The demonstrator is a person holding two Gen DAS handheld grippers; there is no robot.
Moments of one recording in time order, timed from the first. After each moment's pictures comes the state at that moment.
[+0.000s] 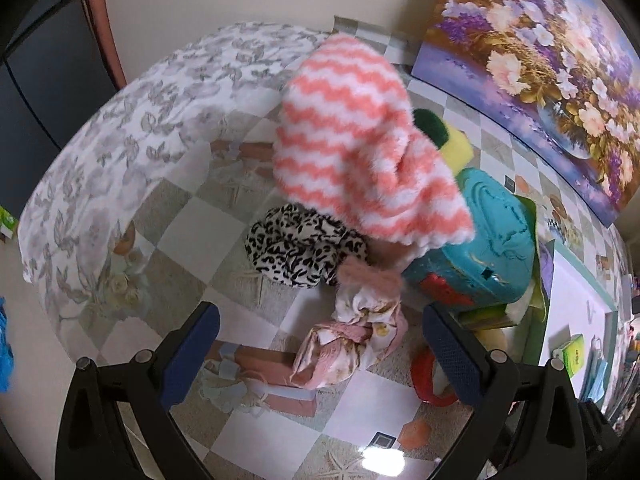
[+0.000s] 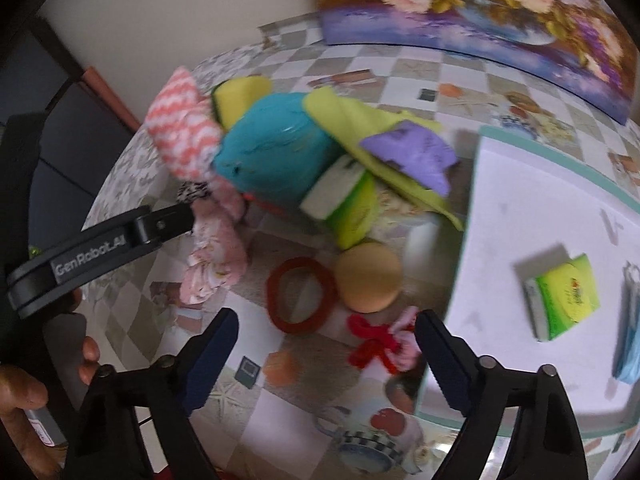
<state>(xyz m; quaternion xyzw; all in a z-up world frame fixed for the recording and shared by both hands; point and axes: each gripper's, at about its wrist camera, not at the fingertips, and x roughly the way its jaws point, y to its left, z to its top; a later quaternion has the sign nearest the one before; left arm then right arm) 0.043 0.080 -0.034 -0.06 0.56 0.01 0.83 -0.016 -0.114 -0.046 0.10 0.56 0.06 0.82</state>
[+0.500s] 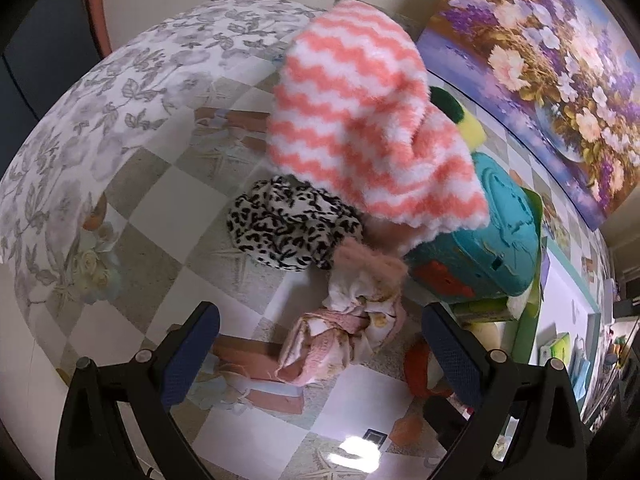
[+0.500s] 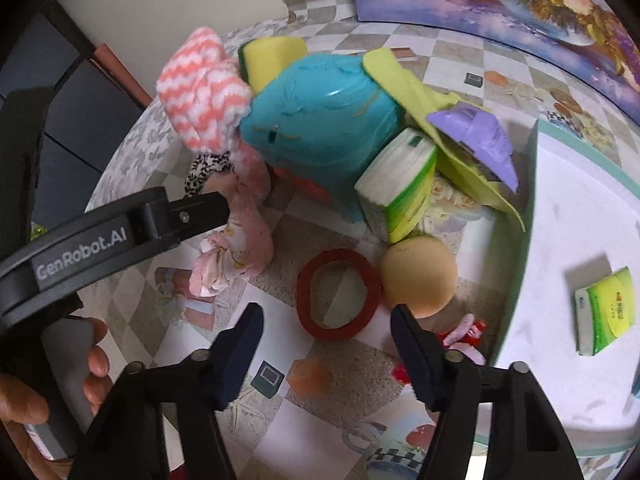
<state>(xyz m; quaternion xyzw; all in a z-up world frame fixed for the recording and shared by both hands) 0.044 0.085 -0.054 -0.10 0.58 -0.02 0.81 -0.002 -0.087 -0.067 0.09 0.58 0.10 0.80</state>
